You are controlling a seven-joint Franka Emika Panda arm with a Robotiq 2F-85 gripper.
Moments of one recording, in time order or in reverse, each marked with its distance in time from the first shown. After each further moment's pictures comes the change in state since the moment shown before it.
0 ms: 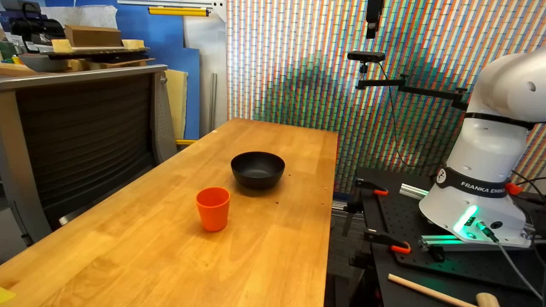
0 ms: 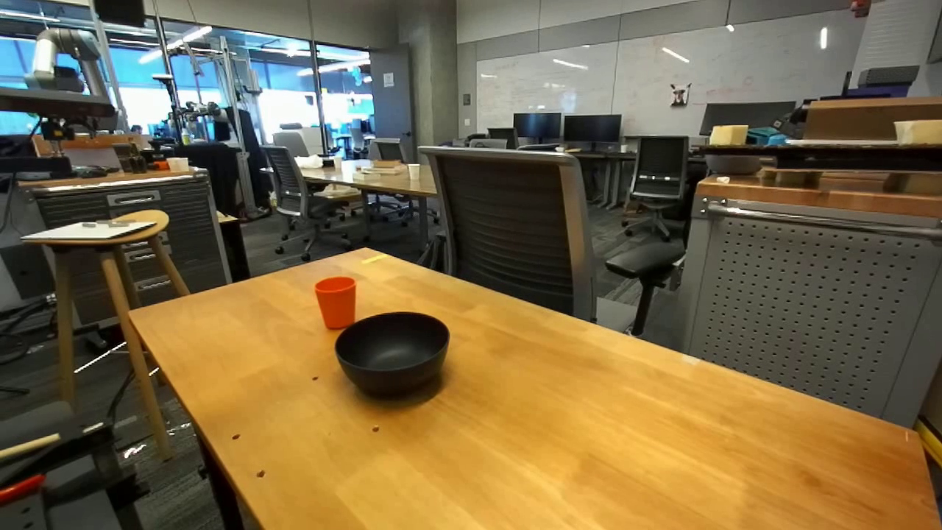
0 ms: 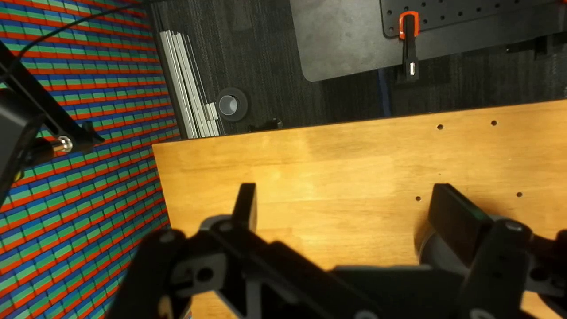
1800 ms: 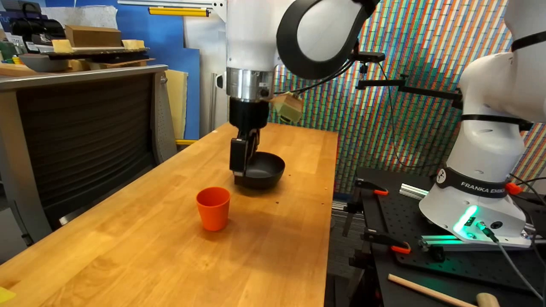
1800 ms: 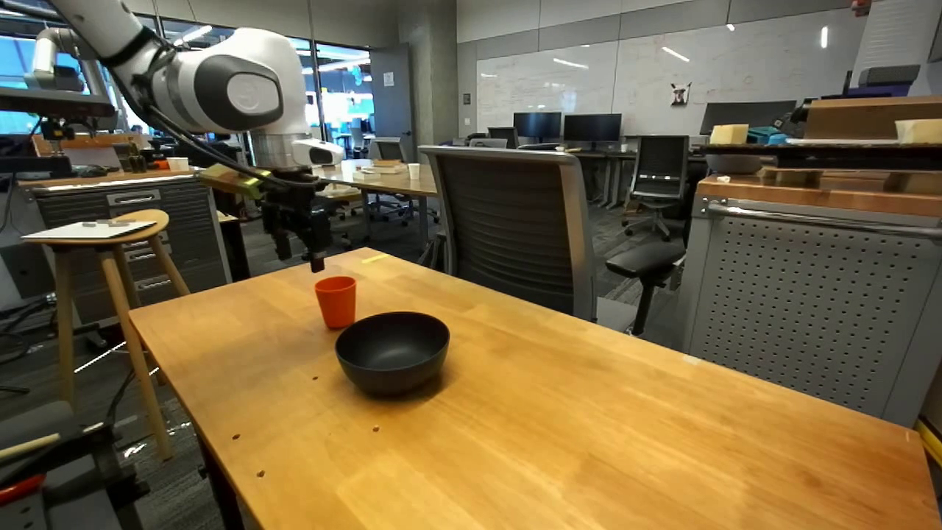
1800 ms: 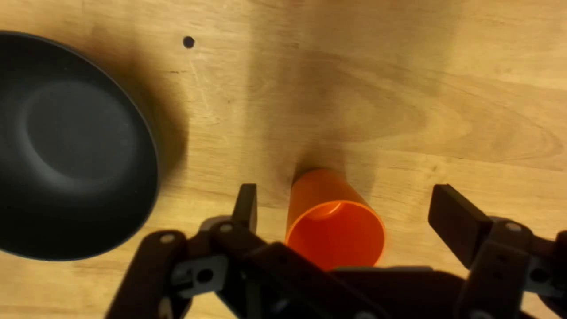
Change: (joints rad) arm 0.385 0.881 0.286 0.057 0.340 0.924 0.299
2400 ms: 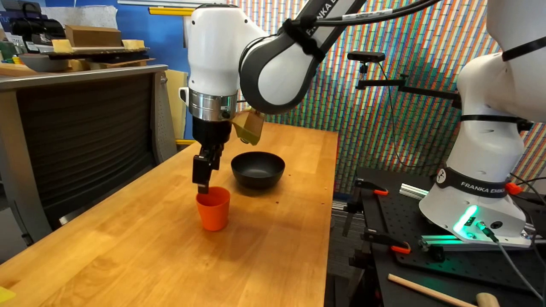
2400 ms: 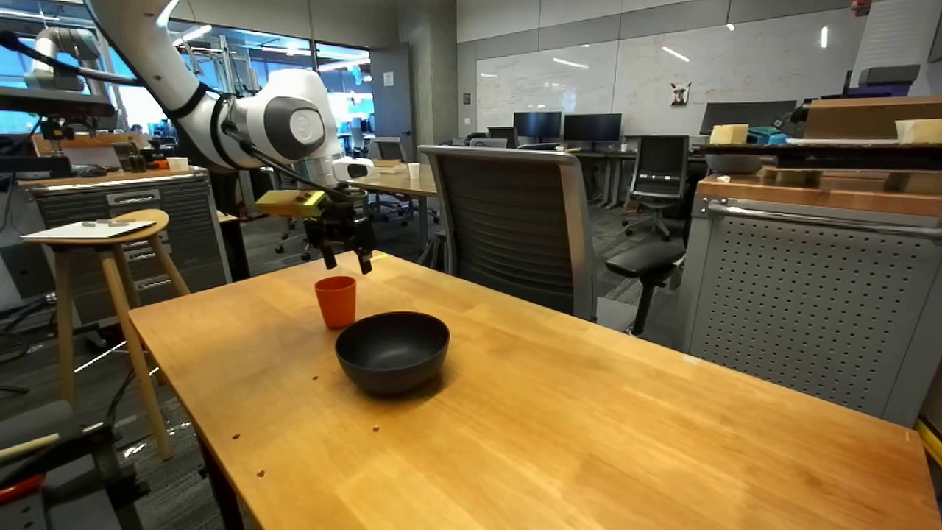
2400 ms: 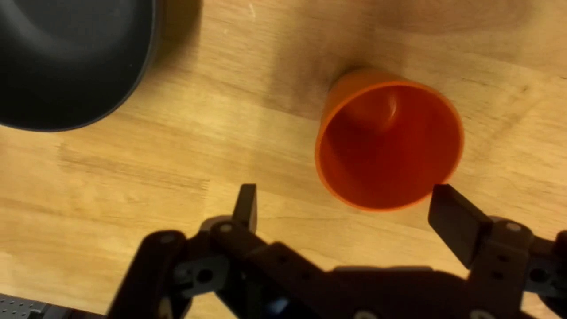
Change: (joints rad) arm 0.078 0.237 -0.100 0.227 -0.222 0.090 0.065
